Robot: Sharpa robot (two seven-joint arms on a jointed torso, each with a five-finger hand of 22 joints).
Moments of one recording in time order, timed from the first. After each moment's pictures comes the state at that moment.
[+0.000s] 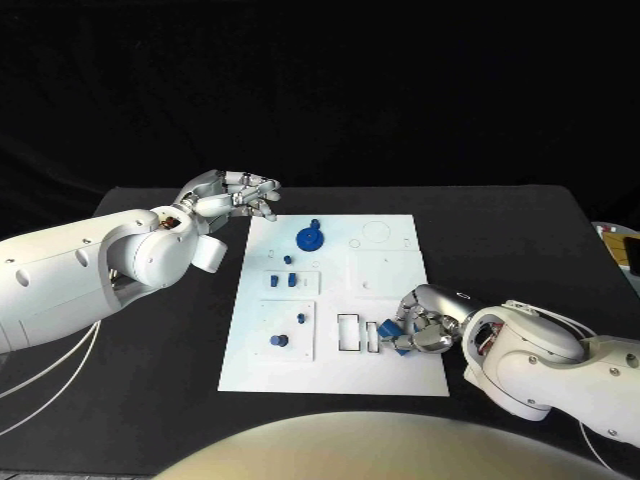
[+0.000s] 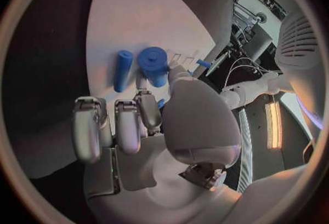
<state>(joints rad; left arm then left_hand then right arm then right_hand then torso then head) 1.12 -0.89 -0.02 1.45 -0.10 -0.13 0.28 1.42 -0.23 0.43 0.27 0.06 0.90 0.19 0.28 0.16 1.02 0.13 0.38 0.10 0.97 0.07 0.85 0.33 0.17 0.93 0.18 0.55 0.48 0.96 -1.00 -0.16 1.88 -1.41 -0.36 -0.49 1.24 -0.12 0.06 0.29 0.21 0.91 0.08 0.49 0.56 1.41 0.00 1.29 1.31 1.46 -0.05 1.51 1.31 0.04 1.47 0.05 1.47 1.31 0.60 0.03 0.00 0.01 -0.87</state>
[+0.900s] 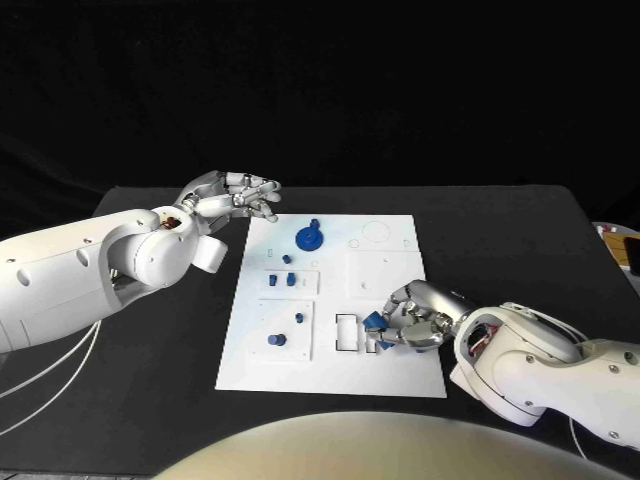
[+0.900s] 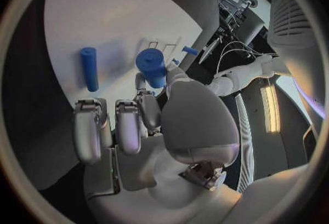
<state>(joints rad) 1.12 -0.89 -0.02 1.45 -0.10 -0.13 0.27 1.42 -0.23 0.43 0.27 0.06 0.90 0.19 0.28 0.16 1.02 0.13 0.38 0.10 0.97 0.07 0.85 0.33 0.17 0.93 0.18 0.55 0.48 0.98 -0.99 -0.16 1.93 -1.30 -0.47 -0.46 1.23 -0.08 0.08 0.29 0.26 0.93 0.08 0.49 0.56 1.42 -0.01 1.28 1.30 1.47 -0.06 1.52 1.31 0.04 1.47 0.05 1.49 1.31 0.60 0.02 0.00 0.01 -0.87</state>
